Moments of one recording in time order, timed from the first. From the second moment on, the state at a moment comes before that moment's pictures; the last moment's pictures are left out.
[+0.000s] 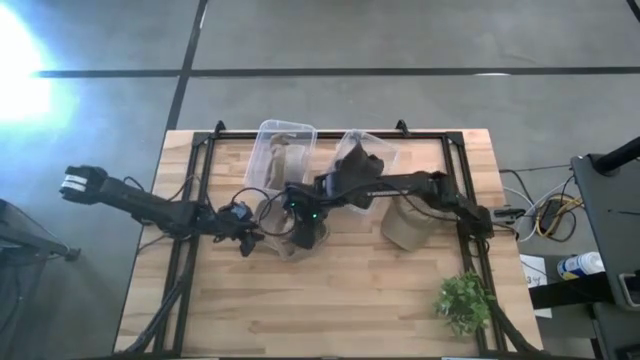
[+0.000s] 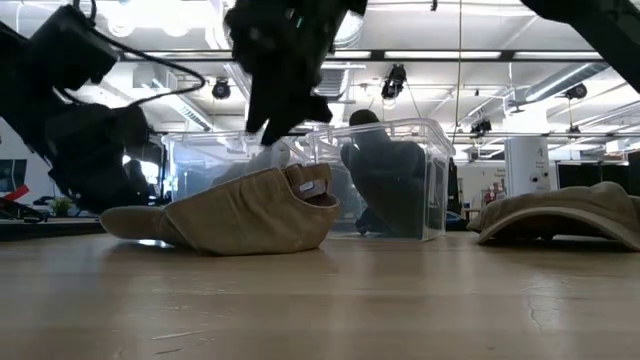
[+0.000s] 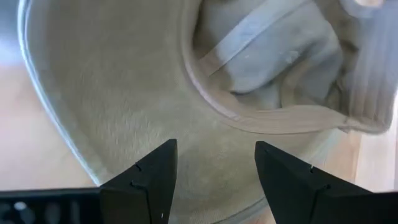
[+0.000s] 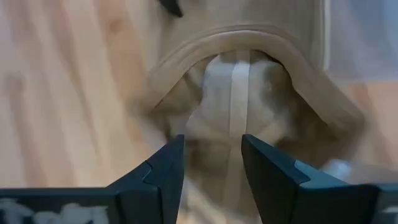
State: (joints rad) left arm -0.17 0.87 0.17 -0.06 -0.22 -0.76; right arm 0.00 2.25 2.11 -0.98 -0.11 0.38
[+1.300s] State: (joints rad) left arm -0.25 1.03 0.19 0.28 -0.05 -0.86; right arm 0.03 2.21 2.19 -0.97 0.06 0.57
